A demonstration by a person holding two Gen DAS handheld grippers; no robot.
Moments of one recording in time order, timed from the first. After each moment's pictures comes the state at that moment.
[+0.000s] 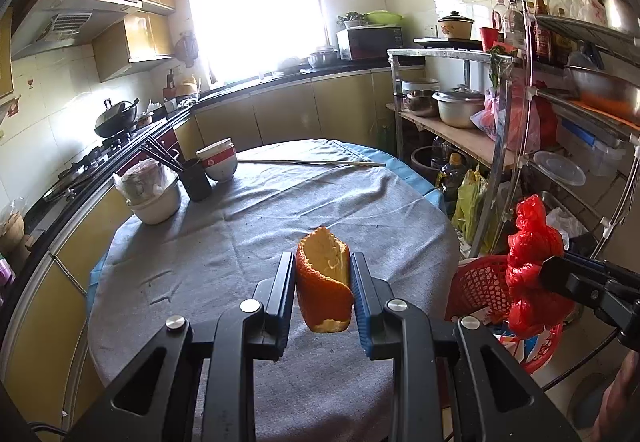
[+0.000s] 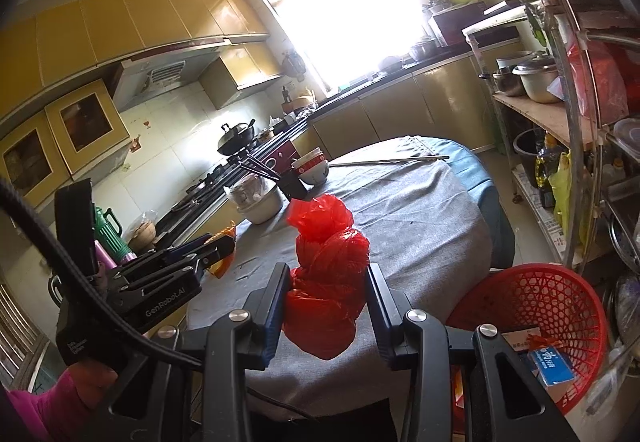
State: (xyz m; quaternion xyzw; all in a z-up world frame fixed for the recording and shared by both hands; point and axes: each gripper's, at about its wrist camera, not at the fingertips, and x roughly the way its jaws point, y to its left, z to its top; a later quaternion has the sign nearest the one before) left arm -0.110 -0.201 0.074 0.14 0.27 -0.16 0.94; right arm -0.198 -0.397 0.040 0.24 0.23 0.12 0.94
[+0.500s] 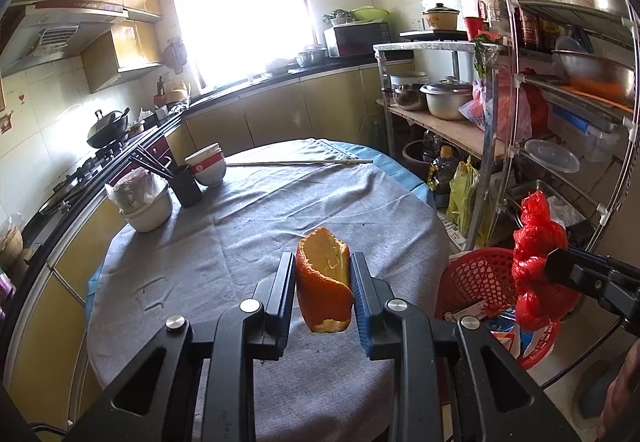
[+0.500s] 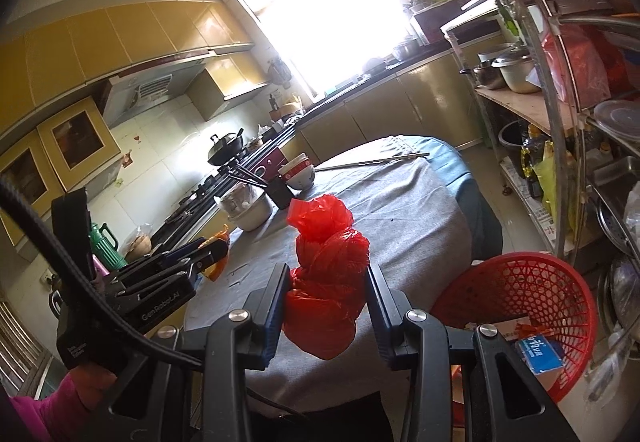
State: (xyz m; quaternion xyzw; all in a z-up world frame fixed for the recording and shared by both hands) left arm -0.116 -0.224 0.069 0.16 0.27 -0.17 0.93; right arm -0.214 -0.420 0.030 0.27 0.22 0.10 0.93
